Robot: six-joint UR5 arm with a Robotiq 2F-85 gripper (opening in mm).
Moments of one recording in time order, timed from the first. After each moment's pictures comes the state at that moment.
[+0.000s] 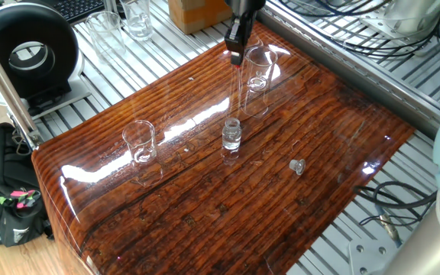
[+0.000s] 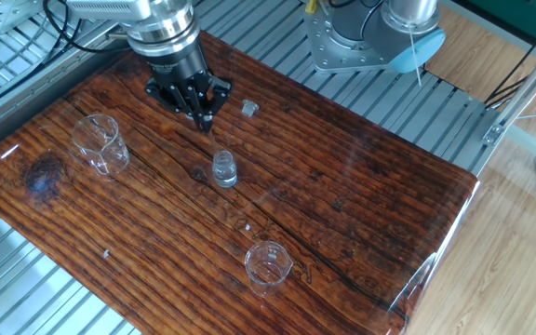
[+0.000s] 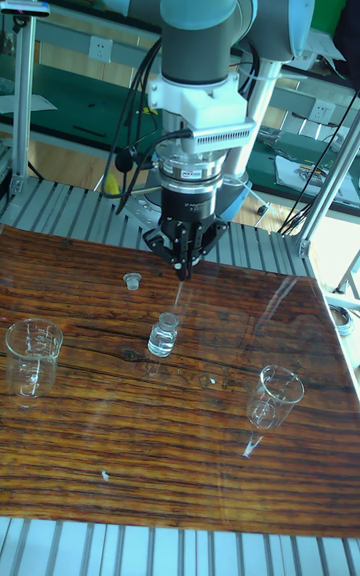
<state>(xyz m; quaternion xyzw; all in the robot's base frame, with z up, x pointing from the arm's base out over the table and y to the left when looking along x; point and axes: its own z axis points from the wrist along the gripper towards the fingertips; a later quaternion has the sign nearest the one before) 0.523 0.017 0.194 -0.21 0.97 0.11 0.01</state>
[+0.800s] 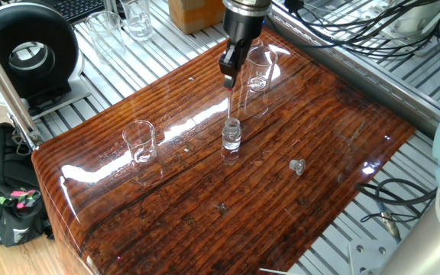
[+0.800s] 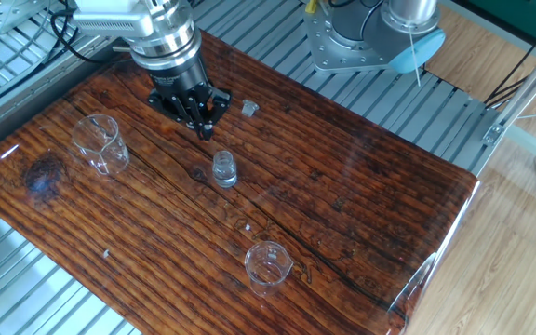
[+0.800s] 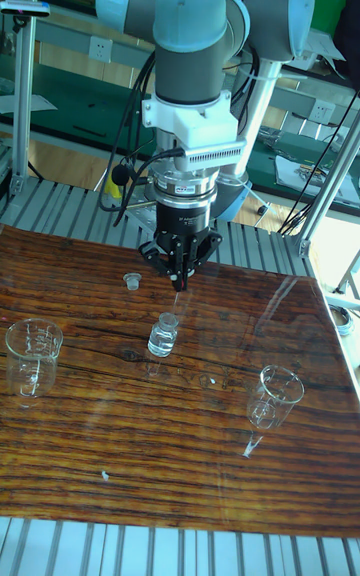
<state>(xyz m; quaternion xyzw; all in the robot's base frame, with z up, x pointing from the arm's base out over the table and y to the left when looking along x) 0.524 0.017 0.172 -0.21 0.97 0.11 0.01</state>
